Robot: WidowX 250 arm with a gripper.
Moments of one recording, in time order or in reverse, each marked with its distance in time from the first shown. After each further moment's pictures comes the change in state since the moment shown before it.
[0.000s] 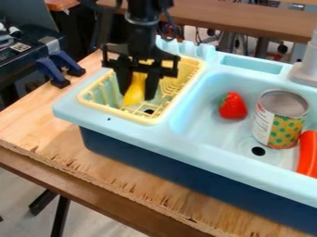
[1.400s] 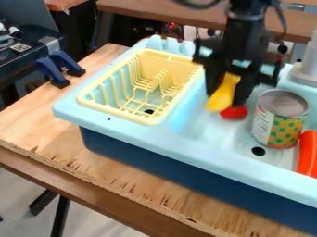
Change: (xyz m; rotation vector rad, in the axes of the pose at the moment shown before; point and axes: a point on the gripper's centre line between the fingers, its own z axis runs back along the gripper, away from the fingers) arm -0.024 -0.114 0.038 -0.077 -0.087 -0.380
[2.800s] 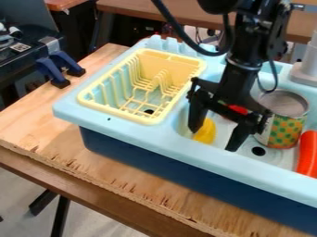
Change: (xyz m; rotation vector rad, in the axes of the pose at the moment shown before) arm -0.028 -0.006 -0.052 0.101 0.218 -0.069
